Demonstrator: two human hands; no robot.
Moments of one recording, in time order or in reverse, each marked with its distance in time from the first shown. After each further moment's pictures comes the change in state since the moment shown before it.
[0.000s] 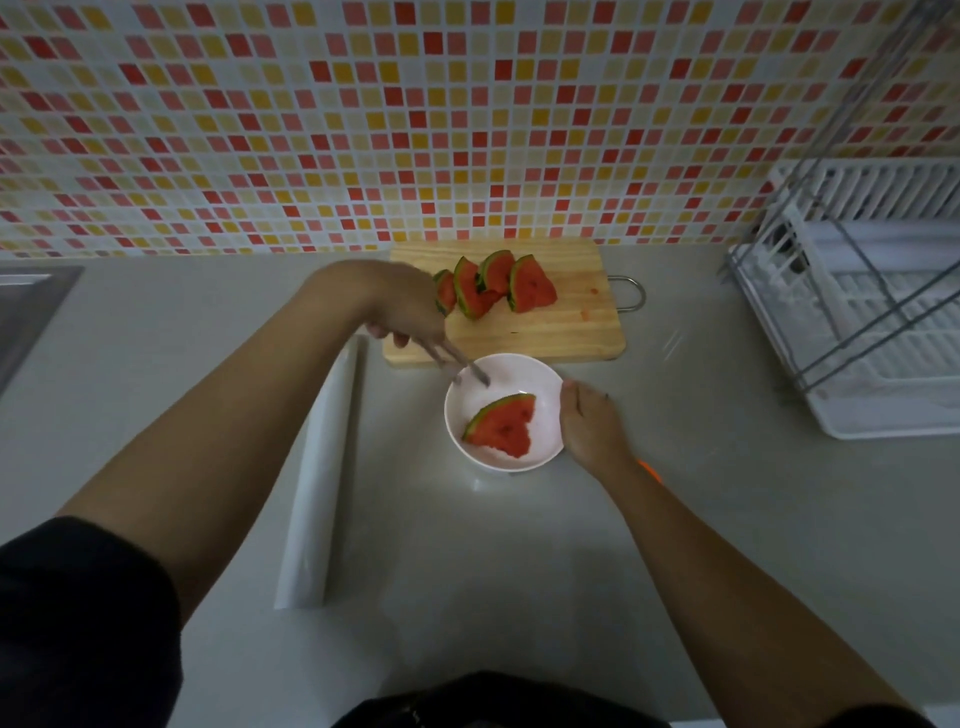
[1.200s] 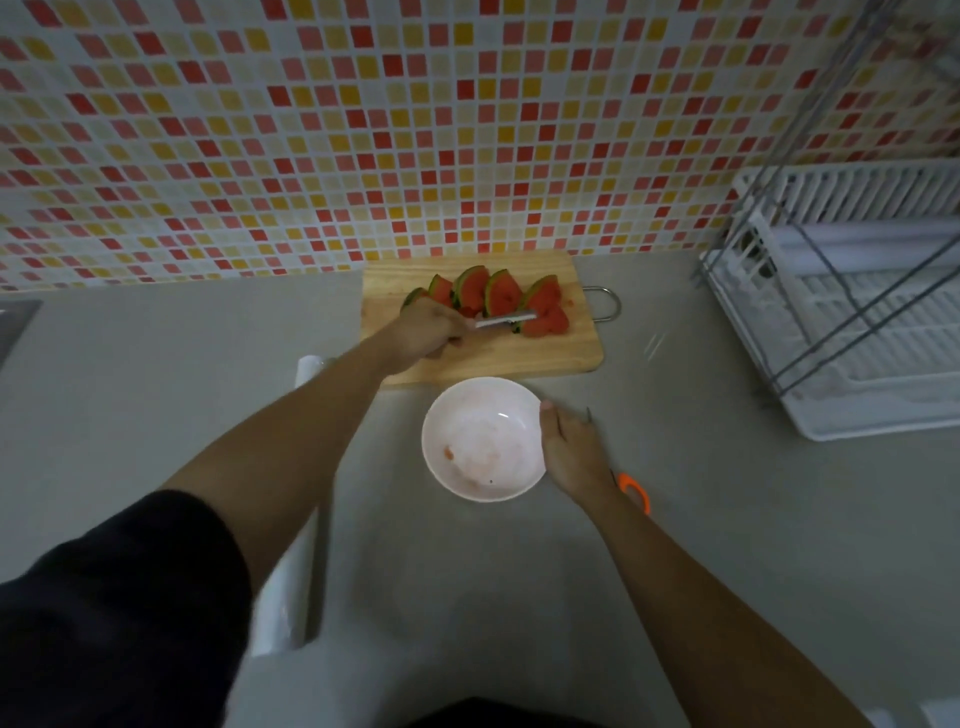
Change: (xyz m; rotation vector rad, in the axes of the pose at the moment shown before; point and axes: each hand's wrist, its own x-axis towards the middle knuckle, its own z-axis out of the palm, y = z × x) left_hand 0.097 0.012 0.054 -1.130 0.266 0.109; right_hand -0.008 0.002 0.002 0.063 -0.015 0.020
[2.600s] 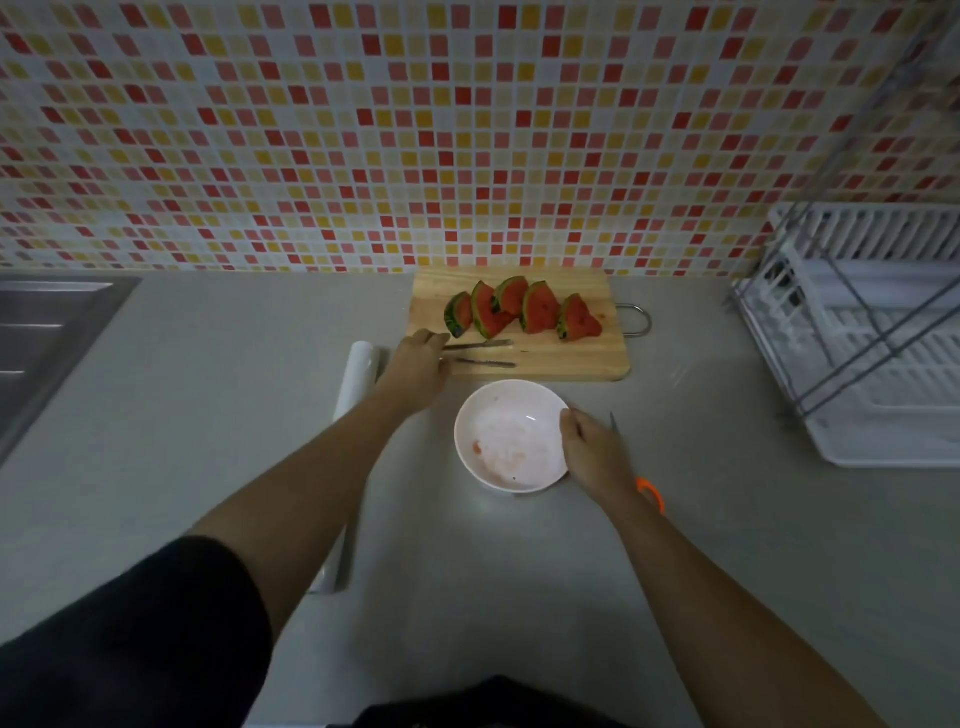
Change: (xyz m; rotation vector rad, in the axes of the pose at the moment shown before) left_hand -0.072 -0.047 -0.006 0.878 0.354 0.192; right_hand -0.013 -0.003 -0.006 -0.048 -0.068 0.021
